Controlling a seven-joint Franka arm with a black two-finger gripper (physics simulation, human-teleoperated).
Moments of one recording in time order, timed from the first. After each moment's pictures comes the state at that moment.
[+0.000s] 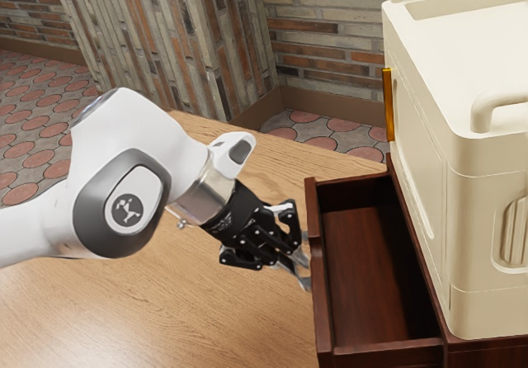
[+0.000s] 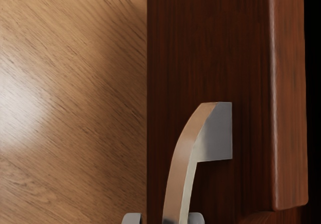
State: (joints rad) arm -0.08 -0.32 -0.08 -2.22 -0.48 2.30 -0.58
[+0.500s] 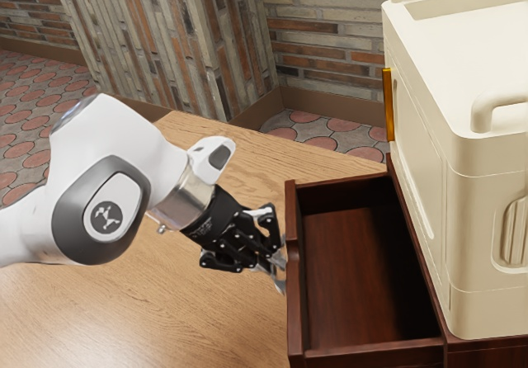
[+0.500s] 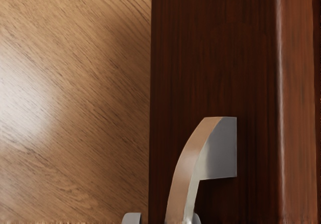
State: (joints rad) arm -0.06 -0.38 -0.06 -2.29 -0.45 2.30 -0.58
